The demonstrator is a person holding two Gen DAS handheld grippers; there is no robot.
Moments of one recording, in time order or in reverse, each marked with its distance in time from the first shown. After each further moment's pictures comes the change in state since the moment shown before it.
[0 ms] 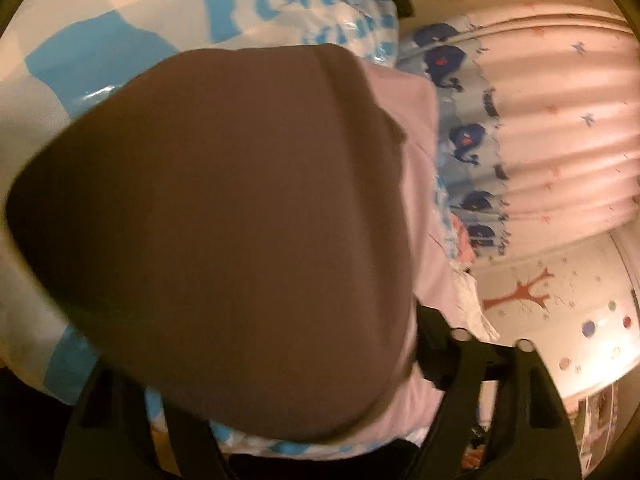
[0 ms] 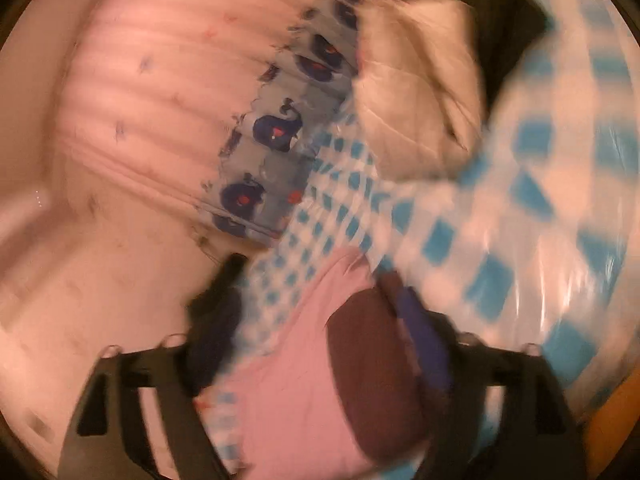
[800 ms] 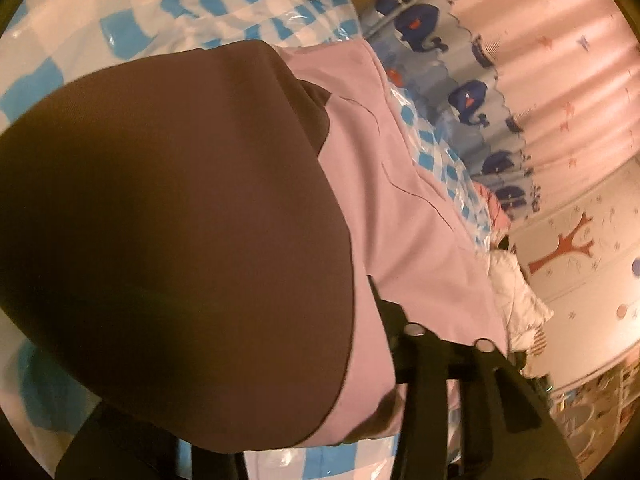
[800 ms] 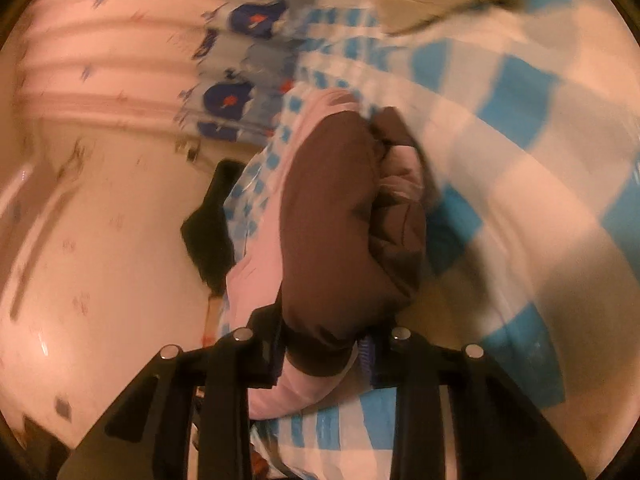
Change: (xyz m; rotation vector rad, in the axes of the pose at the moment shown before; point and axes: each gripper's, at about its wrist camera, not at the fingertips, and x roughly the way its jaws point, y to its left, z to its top) left arm 0.077 -0.075 0.030 0.263 0.013 0.103; right arm 0.149 -0.055 -0.031 0.230 0.329 0.168
